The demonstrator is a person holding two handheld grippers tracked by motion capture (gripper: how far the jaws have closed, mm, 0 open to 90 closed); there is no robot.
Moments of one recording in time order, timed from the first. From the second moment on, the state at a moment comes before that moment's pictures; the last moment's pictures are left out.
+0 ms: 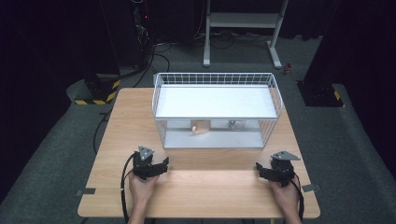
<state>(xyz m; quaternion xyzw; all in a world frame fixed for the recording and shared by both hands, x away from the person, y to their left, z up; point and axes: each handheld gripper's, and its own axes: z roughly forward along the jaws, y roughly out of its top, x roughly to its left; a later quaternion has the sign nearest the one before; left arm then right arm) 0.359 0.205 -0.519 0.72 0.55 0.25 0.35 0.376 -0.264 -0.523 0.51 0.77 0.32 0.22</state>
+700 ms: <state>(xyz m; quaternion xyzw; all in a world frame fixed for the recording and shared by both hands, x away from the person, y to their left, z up) 0.366 0.201 -0.527 0.72 0.55 0.25 0.34 0.376 -0.265 -0.523 0.51 0.77 0.32 0.22</state>
